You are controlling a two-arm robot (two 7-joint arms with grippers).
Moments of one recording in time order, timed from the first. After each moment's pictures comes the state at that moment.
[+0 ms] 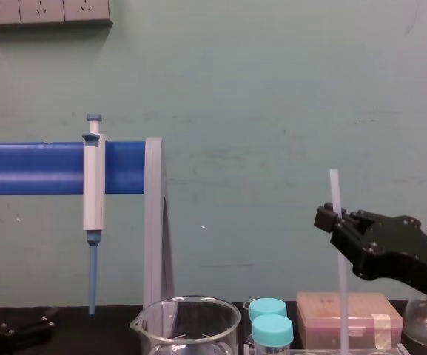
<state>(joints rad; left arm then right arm) -0.20 0.60 0.45 -1.41 -0.25 -0.12 0.03 0.31 0.31 -0.32 -1.22 0.45 -0.44 0.63</state>
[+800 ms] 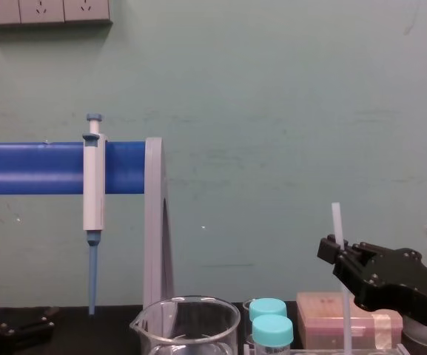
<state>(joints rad) -0.20 0.60 0.45 -1.41 -0.25 -0.12 0.03 0.31 0.29 -0.31 -1.14 0.45 -0.45 0.64</state>
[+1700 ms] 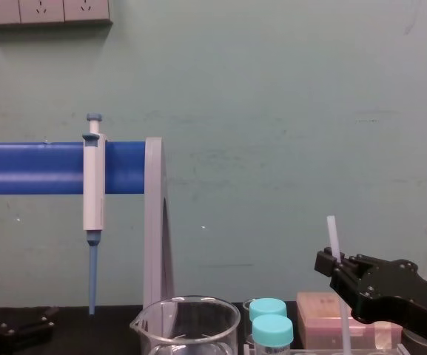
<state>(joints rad) -0.20 0.60 0.45 -1.41 -0.25 -0.12 0.03 0.31 0.28 -0.32 -1.13 0.42 -0.43 0.63</state>
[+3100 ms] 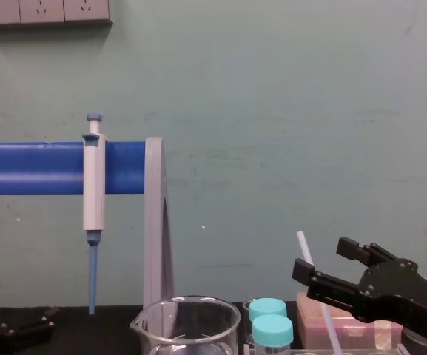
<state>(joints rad) -0.20 0.60 0.45 -1.41 -0.25 -0.12 0.03 0.31 0.28 -0.32 -1.13 0.43 -0.44 0.63</state>
